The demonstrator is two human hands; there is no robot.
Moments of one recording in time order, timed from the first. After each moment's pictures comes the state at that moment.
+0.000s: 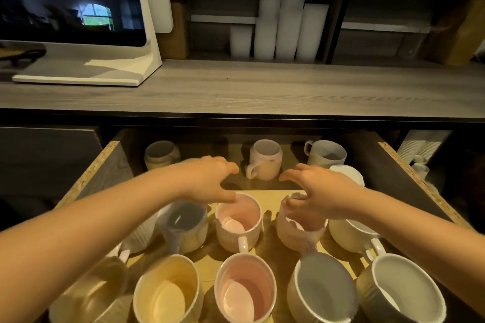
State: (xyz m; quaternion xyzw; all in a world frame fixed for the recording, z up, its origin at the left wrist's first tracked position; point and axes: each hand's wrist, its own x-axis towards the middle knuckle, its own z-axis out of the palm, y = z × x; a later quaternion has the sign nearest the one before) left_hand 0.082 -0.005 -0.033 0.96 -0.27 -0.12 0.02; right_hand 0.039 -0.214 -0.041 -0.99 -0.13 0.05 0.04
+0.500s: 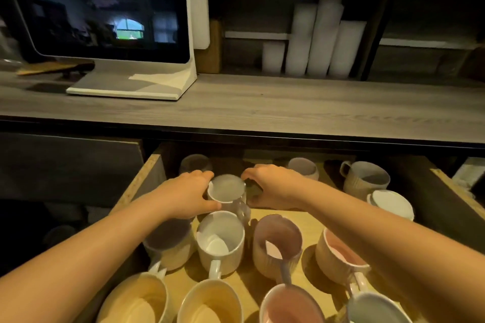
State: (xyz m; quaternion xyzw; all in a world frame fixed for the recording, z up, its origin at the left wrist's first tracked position) left_hand 0.100 0.077 -0.050 0.98 -0.12 -0.10 0.07; right_hand 0.120 -0.102 -0.052 -0.97 -0.23 0.07 0.05
